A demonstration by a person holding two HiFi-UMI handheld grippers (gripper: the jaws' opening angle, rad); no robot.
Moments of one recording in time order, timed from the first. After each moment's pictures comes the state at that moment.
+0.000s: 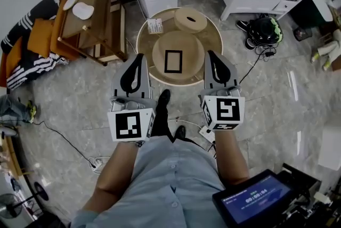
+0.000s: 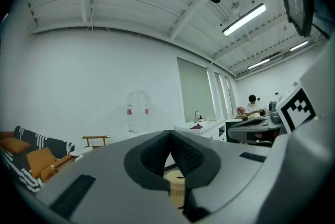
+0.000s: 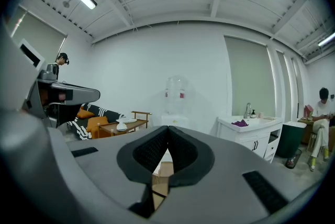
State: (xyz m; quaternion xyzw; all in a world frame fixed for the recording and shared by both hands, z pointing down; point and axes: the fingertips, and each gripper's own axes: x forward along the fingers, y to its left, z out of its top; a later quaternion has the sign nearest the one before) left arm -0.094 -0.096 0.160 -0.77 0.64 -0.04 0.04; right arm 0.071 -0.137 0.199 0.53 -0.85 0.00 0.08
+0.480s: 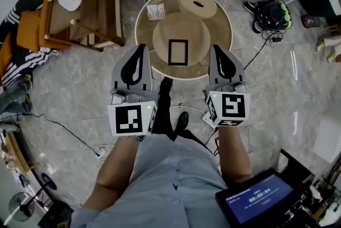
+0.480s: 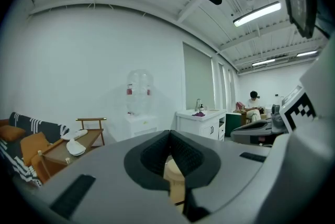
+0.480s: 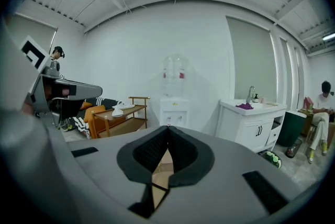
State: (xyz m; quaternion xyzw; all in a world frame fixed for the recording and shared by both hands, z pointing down) left arm -0.134 -0.213 0.237 -0.78 0.63 -0.07 -0.04; right arm 0.039 -0.238 0.282 0.53 -0.84 0.06 0.14
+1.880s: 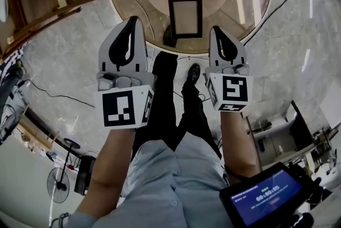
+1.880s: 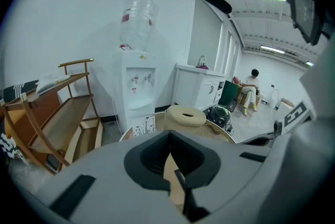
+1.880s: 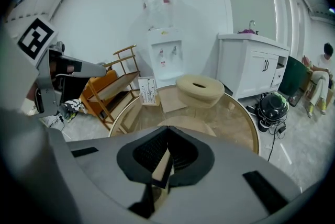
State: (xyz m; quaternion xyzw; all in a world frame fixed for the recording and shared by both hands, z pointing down) left arm -0.149 -0.356 0.540 -0.77 0.56 -0.21 -0.22; right arm 0.023 -0.311 0.617 0.51 -0.76 0.27 0.29
